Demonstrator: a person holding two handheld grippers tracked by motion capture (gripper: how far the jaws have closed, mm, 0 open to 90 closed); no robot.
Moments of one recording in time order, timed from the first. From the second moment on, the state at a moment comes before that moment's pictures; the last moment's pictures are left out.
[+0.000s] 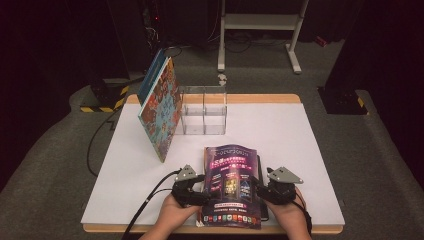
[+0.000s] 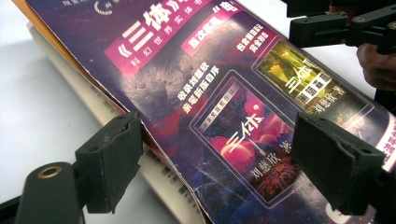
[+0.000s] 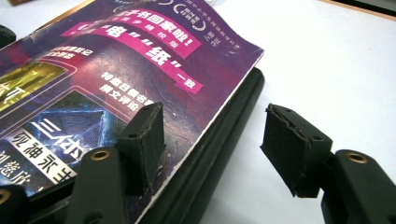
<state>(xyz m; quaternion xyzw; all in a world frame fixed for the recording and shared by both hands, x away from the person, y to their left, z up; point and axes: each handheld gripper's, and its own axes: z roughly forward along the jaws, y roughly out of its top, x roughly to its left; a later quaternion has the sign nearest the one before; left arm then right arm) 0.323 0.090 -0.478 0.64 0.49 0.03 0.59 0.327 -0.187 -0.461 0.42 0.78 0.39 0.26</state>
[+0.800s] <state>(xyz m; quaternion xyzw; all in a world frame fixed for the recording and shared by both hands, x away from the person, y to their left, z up) 0.333 0.105 -0.486 0.63 0.52 0.04 0.58 0.331 -0.176 -0.464 0.42 0.78 0.40 0.23</state>
